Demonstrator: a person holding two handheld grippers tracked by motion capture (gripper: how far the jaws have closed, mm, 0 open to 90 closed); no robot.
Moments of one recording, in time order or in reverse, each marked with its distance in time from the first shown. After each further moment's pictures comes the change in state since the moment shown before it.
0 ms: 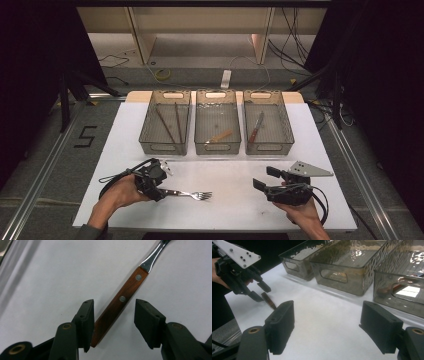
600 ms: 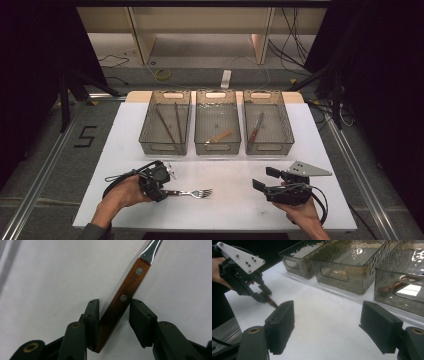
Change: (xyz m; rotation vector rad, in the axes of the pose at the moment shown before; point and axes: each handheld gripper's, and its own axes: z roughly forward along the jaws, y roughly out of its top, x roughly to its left) left arm -0.003 0.005 0.009 0.080 -0.001 0.045; right arm 0.000 0.000 0.002 0.011 0.001 -0.001
